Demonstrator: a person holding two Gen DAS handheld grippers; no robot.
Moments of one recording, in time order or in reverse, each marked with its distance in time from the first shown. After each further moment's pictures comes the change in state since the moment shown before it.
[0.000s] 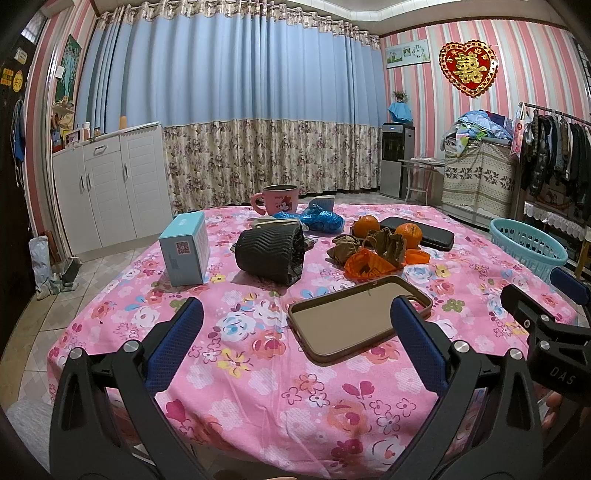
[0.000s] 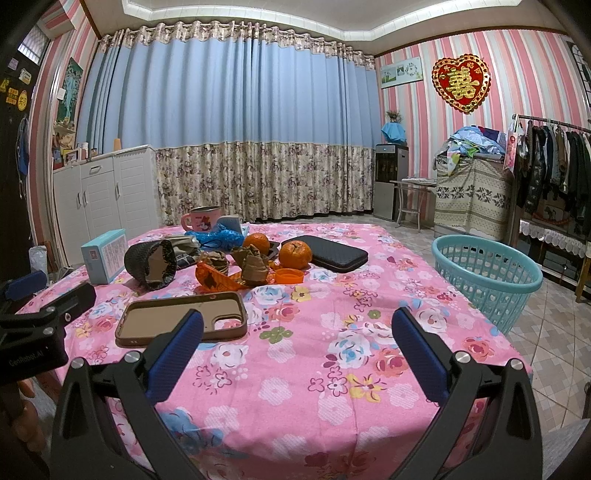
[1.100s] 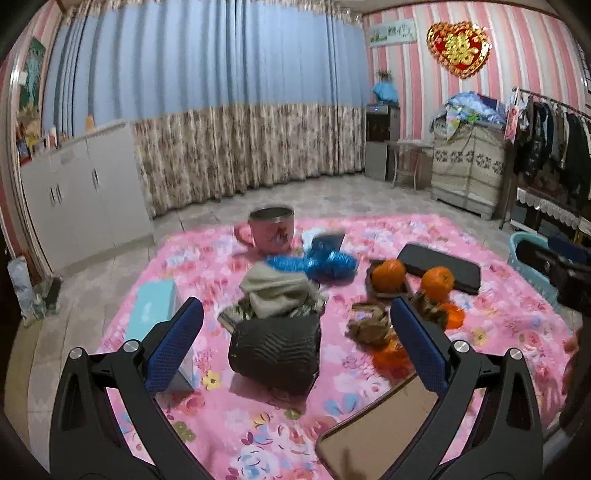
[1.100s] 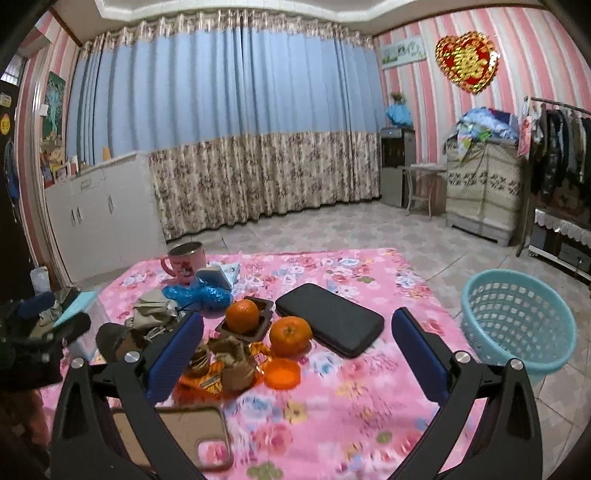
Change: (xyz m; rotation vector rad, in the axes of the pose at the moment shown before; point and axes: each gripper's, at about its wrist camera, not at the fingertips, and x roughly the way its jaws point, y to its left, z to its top) left arm 0.123 0.020 0.096 0.047 0.124 -0.083; right arm 0.128 -0.022 0.110 0.031 0.099 0.039
